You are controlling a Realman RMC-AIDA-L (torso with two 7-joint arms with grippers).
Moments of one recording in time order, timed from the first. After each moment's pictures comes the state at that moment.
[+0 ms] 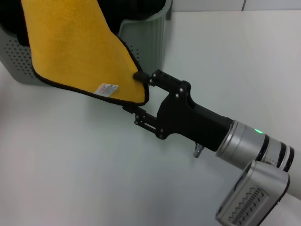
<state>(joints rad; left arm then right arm) -0.53 -2.01 0.85 0.74 0.81 1.88 -1.07 0.48 2.03 -2.61 -0.64 0.34 -1.12 -0.73</state>
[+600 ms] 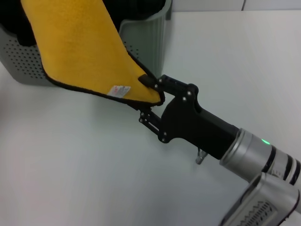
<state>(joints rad) -0.52 -2.02 0.85 0.74 0.81 1.88 -1.07 0.42 2.03 -2.64 -0.69 0.40 -1.16 -0.78</state>
